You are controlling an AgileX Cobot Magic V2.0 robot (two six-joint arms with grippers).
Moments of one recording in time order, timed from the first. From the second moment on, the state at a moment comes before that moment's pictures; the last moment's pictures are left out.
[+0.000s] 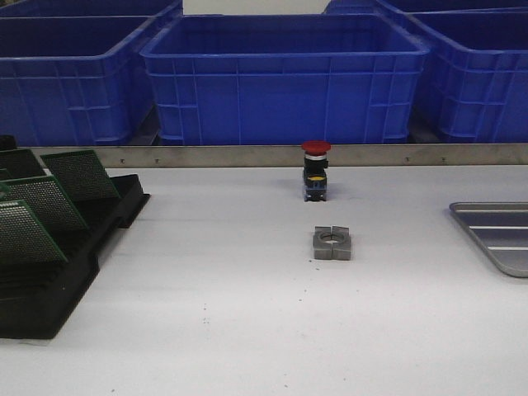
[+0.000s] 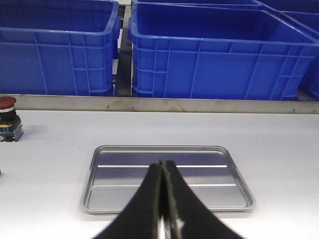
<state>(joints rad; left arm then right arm) -0.05 1.10 -0.78 -0.53 0.91 1.36 -0.12 -0.01 0.03 -0.07 0.10 0.07</state>
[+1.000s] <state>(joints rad) -0.54 1.34 -0.78 -1.19 0.80 1.37 -0.12 -0.01 0.03 -0.04 0.09 0.08</state>
